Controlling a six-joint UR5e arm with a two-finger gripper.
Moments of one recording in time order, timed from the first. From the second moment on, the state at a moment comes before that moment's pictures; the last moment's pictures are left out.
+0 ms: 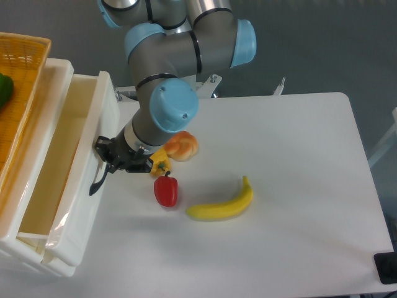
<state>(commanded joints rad) 2.25 -1.88 -1.52 -1.50 1.08 0.53</state>
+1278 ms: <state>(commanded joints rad) 2.18 -1.89 -1.51 -1.47 1.10 0.48</state>
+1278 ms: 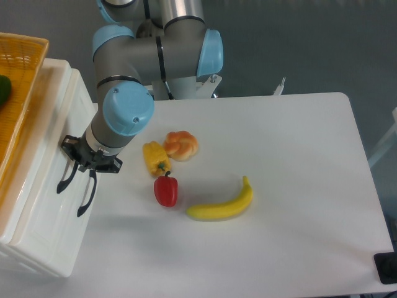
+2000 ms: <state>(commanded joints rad) 2.35 -1.89 -1.51 -1.33 1.29 0.52</state>
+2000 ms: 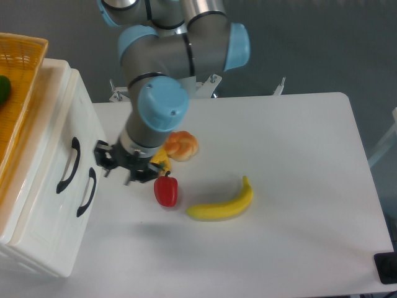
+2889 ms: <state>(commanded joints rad) 2.65 -2.01 -1.50 -1.20 1.52 1.13</state>
